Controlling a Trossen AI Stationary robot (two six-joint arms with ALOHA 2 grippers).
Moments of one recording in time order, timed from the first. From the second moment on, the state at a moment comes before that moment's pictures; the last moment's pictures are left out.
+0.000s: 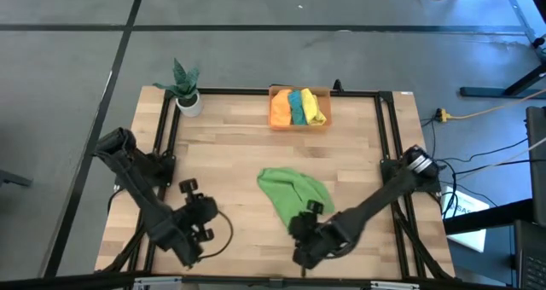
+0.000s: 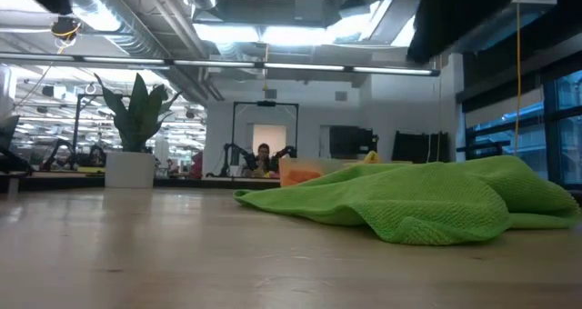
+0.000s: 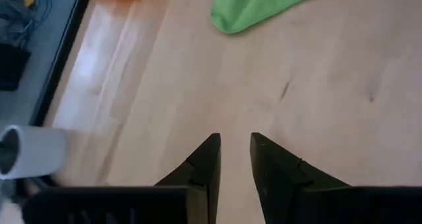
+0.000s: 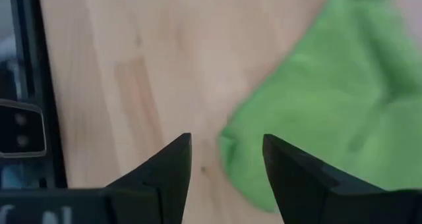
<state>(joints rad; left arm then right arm) -0.86 1.67 1.41 -1.47 -0.67 -1.21 0.66 1.96 1.56 -0.81 0.44 0.87</state>
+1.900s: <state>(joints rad) -1.01 1.67 1.28 -1.33 -0.69 -1.38 0.68 2.15 1.63 -0.72 0.21 0.65</state>
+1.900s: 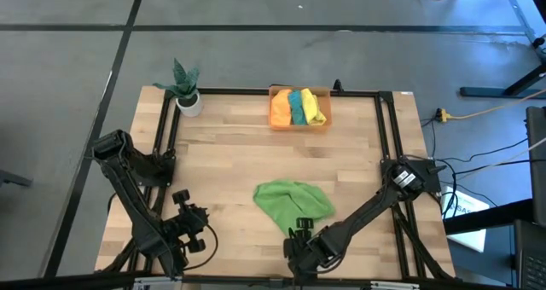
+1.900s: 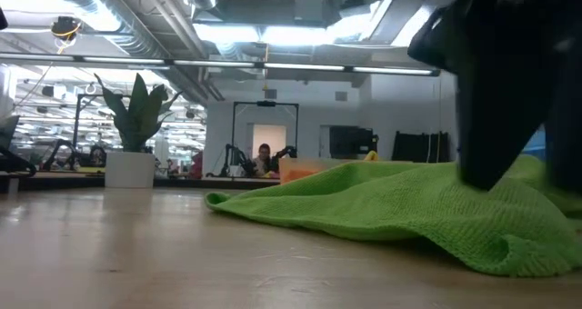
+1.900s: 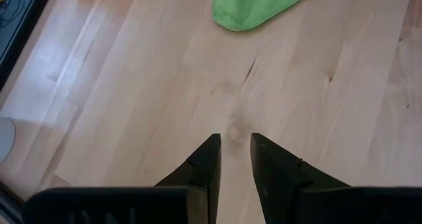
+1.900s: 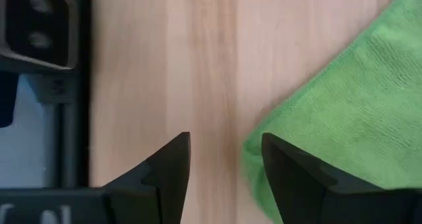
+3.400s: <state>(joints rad) -1.01 1.67 1.28 -1.33 -0.69 -1.38 0.69 2.18 1.57 -0.79 0.27 0.76</state>
